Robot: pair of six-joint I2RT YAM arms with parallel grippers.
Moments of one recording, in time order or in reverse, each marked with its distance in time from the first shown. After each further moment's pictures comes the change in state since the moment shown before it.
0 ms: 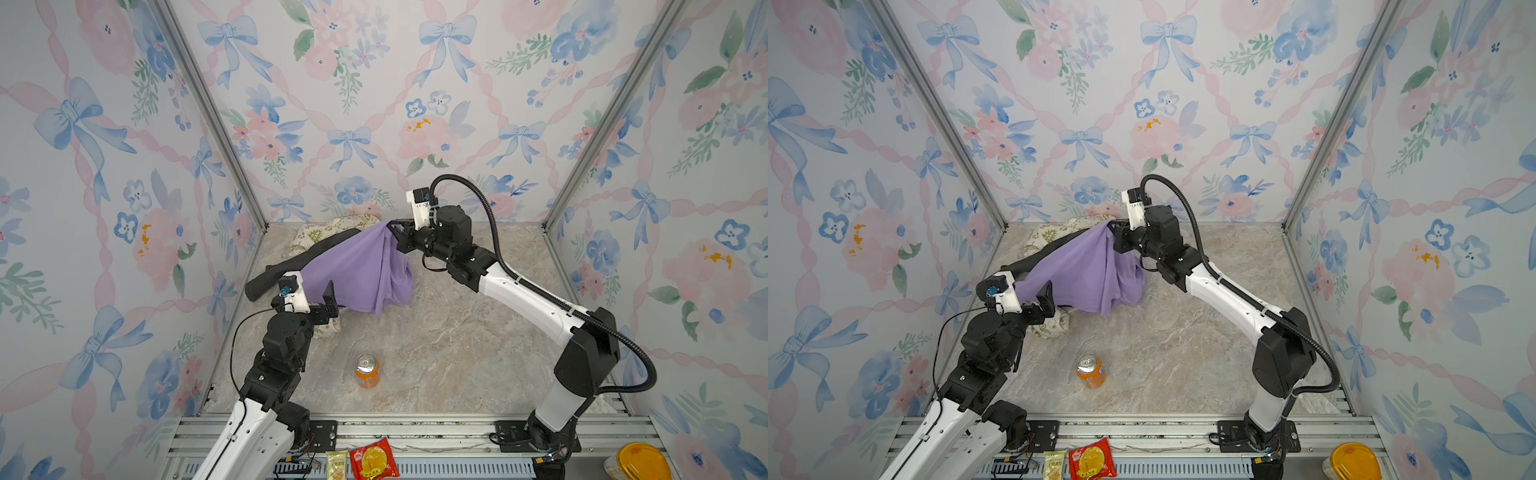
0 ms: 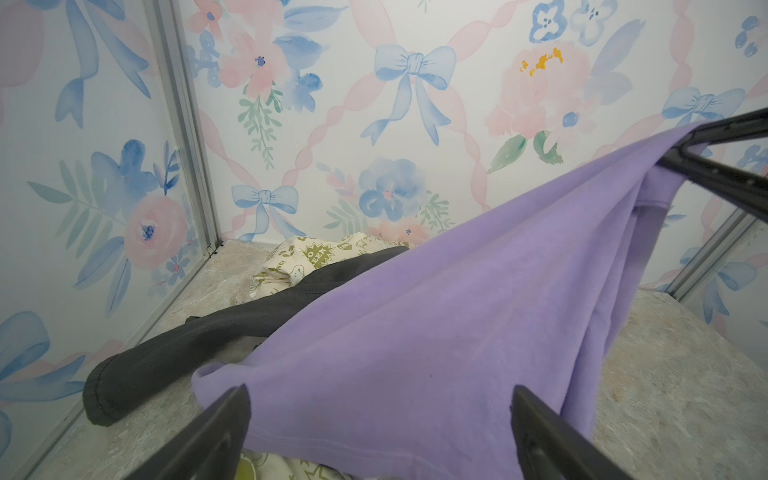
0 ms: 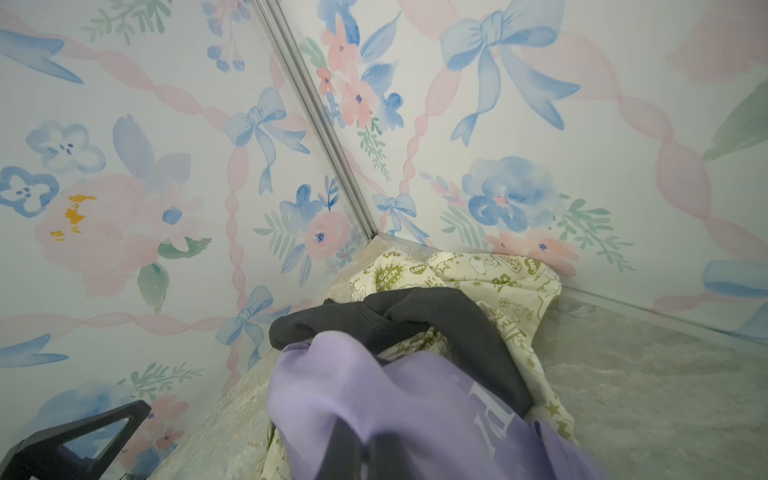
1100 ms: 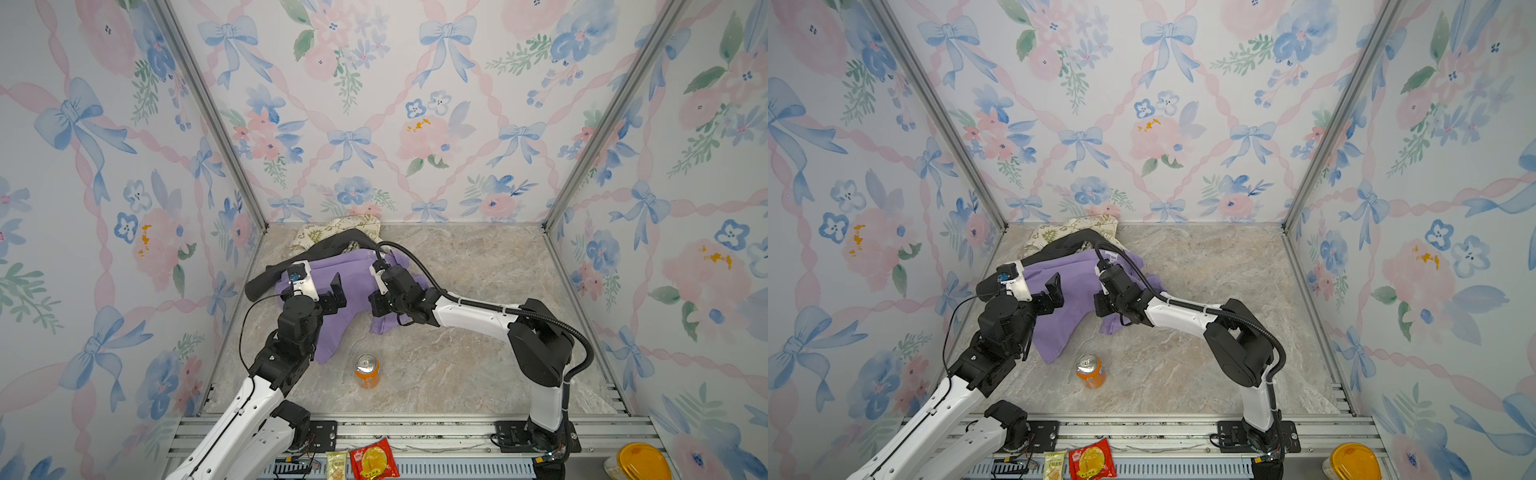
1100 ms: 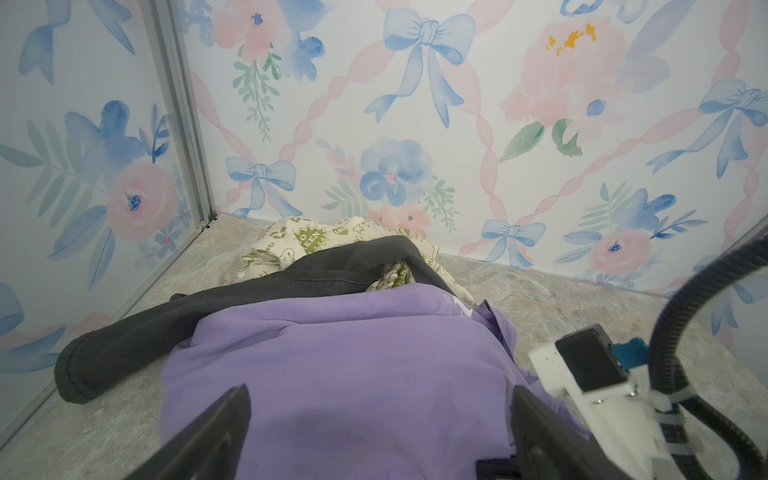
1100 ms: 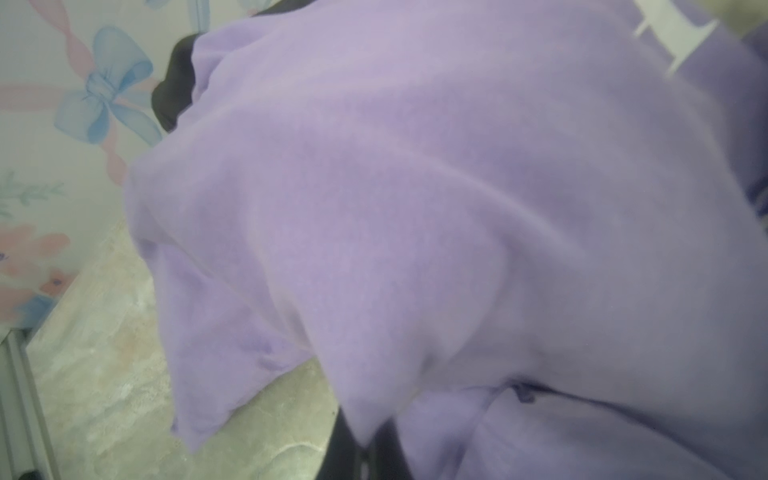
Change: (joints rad) left arm -0.072 0.158 0.089 -0.008 -0.091 -0.079; right arm 0.244 0.229 -0.196 -0.133 0.169 0.070
